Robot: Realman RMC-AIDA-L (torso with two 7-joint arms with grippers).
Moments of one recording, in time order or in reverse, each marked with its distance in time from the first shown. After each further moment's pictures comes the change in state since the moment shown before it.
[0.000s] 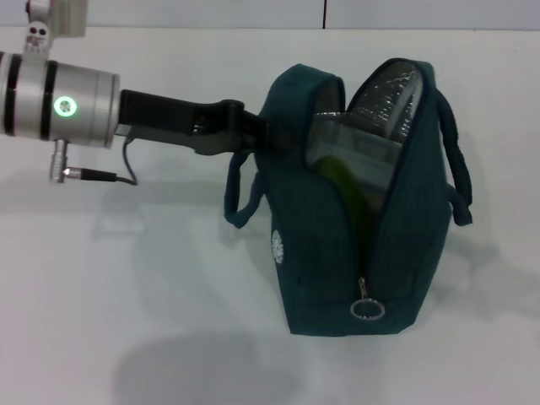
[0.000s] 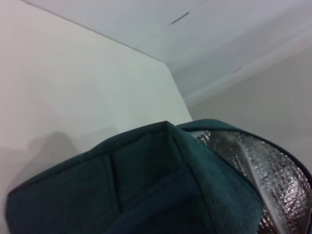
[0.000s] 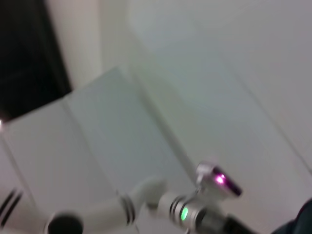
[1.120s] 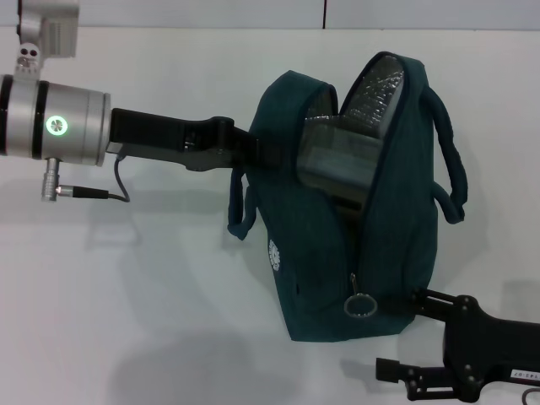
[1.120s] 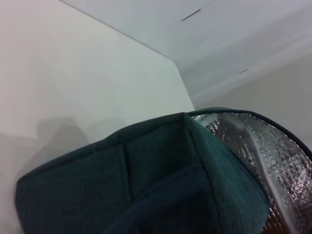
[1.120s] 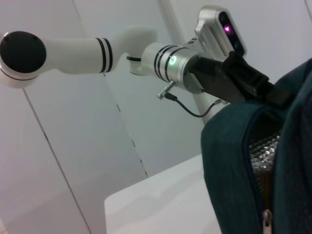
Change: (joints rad) left arm 0.036 -0.004 0.002 -0.004 0.004 0.002 0.005; right arm 0.034 0.173 -0.194 0.077 -0.233 0.355 -0.406
